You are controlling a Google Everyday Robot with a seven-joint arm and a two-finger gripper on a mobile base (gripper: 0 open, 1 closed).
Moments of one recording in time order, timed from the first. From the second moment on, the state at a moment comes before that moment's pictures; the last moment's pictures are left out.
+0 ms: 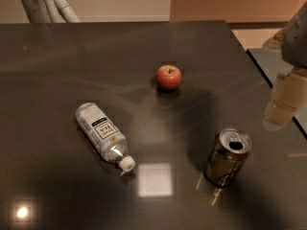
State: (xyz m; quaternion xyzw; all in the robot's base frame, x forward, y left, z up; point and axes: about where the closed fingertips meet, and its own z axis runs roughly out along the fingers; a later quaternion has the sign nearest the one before) arm 0.438 -0.217 0.976 -0.60 0.78 -0.03 0.16
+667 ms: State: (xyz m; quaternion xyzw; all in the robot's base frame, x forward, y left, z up) arm 0.438 -0.214 0.977 -0.61 0.77 -0.03 0.16
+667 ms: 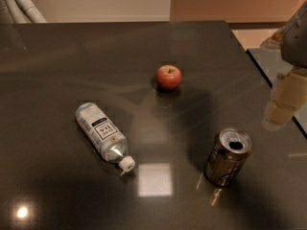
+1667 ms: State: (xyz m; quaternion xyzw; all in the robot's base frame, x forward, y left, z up) arm 0.389 -0.189 0.944 -0.70 0.69 0.11 0.17
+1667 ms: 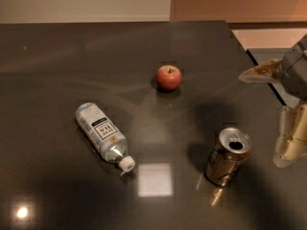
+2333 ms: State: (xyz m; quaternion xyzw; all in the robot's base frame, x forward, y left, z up) arm 0.351 -0.166 0.919 -0.73 0.64 0.15 0.20
